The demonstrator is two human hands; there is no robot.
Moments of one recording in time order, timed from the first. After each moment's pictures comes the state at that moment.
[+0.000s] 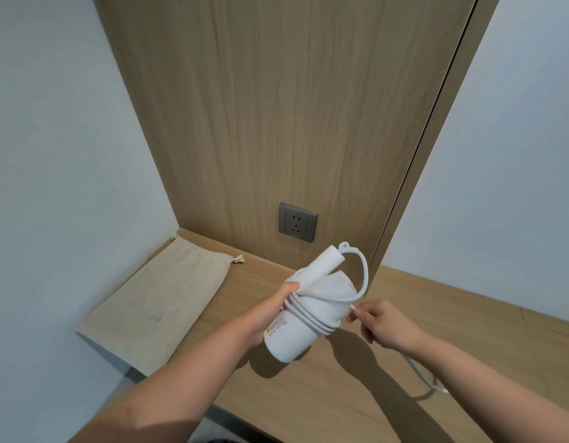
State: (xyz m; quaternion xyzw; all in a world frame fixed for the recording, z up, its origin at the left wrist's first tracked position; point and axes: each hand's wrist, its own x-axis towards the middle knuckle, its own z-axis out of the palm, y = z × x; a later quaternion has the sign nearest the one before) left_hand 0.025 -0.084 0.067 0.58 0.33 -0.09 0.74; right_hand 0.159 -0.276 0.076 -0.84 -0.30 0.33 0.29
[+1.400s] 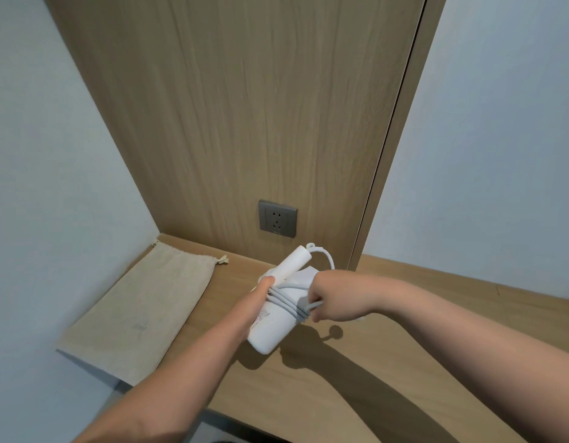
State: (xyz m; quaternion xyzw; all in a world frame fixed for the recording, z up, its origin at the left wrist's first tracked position) left_hand 0.039 -0.075 0.042 0.57 0.45 -0.06 0.68; right_hand 0.122 -0.234 0.172 -0.80 -0.51 0.31 0.01
